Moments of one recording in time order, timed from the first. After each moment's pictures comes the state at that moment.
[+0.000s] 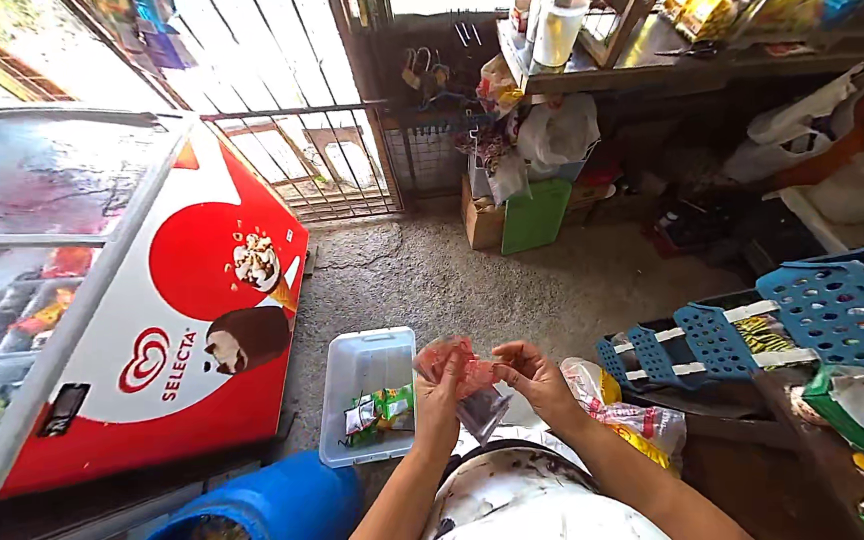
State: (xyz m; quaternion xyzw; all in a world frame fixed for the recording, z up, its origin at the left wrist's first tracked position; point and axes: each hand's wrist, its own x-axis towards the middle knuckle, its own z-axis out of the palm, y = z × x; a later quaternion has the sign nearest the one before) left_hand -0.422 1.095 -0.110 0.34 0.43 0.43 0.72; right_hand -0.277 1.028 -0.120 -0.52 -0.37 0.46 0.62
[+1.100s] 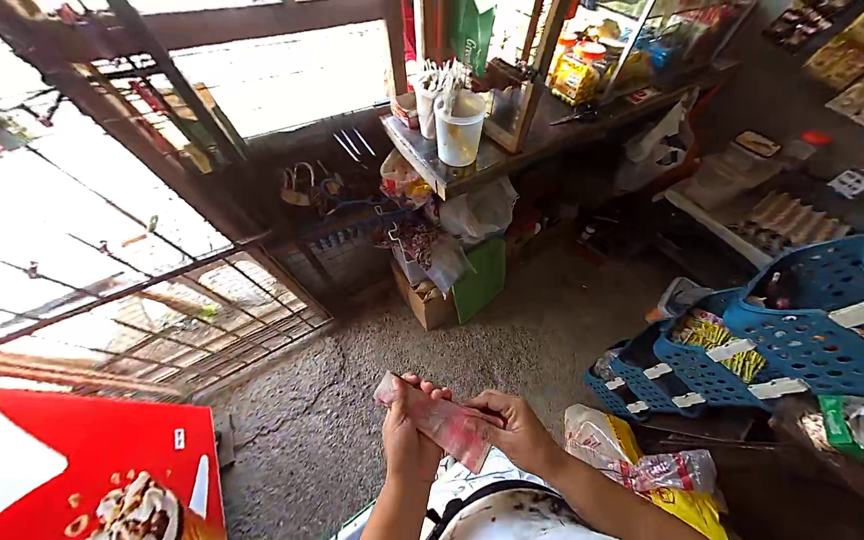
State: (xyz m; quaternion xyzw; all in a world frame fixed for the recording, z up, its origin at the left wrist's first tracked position) left_hand -0.242 1.422 -0.099 0.12 0.31 0.32 0.89; right_hand -0.155 1.284 -0.117 -0.64 -0.34 0.34 0.61
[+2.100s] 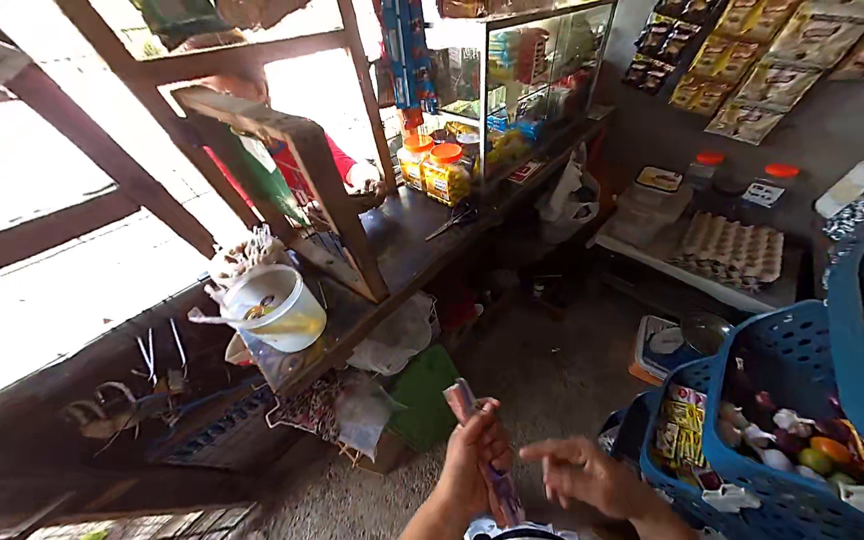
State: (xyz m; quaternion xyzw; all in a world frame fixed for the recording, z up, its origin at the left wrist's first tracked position) left_hand 0.190 1.345 -0.106 0.27 0.18 -0.07 0.94; right_hand 0.247 1.135 -0.122 -0.62 -0.39 0.30 0.61
